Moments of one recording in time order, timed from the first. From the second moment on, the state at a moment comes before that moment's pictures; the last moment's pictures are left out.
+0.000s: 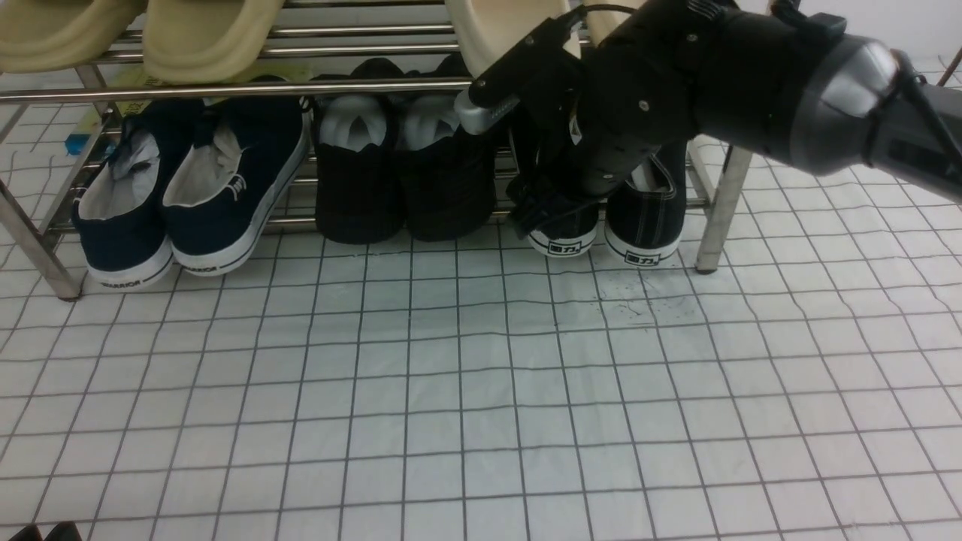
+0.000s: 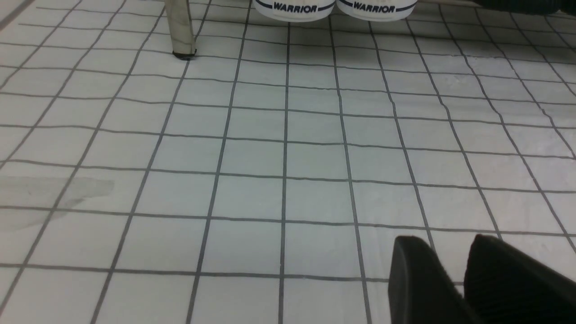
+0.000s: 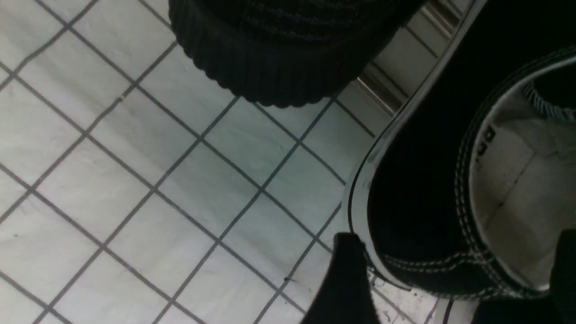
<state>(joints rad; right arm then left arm) 0.64 1.98 -1.77 -0.26 0.80 0.02 -0.04 -0.01 0.03 0.06 0.37 -0.13</state>
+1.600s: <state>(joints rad) 0.79 1.71 -1.65 0.07 1.25 0.01 -0.04 -0.01 0.03 0.07 0.37 -0.13</state>
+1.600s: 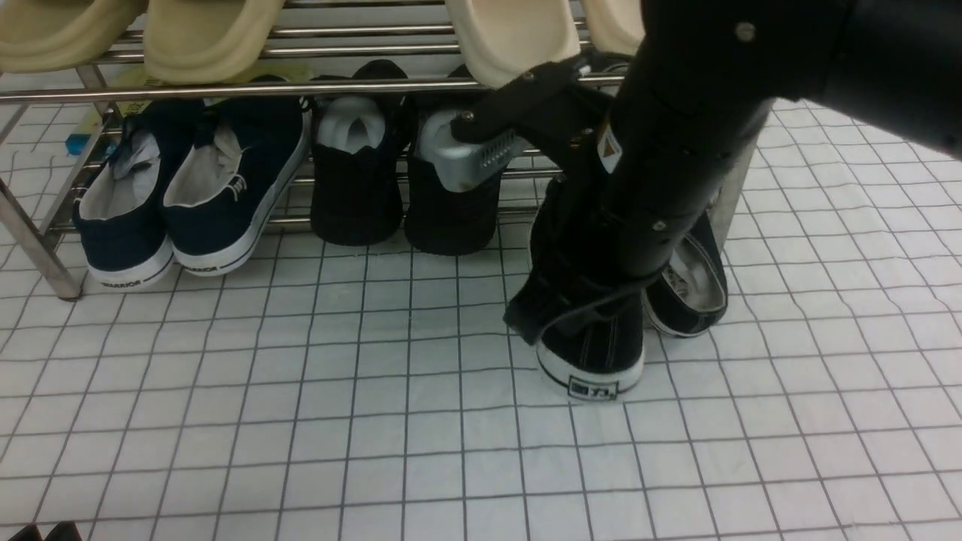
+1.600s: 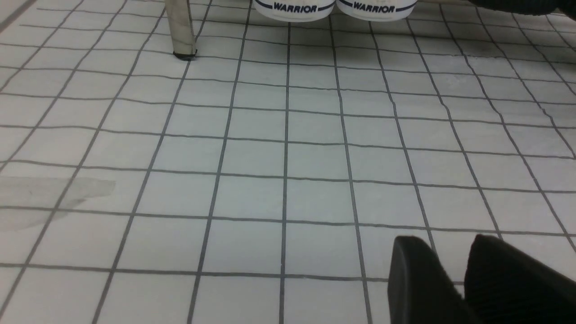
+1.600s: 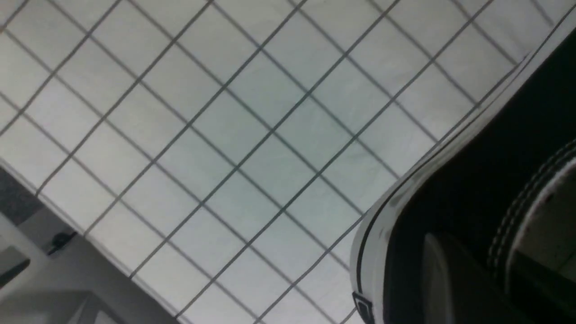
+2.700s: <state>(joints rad) 0.79 1.76 -1.47 0.21 1.16 -0.30 -0.04 -0.01 0.03 0.07 0.37 -0.13</state>
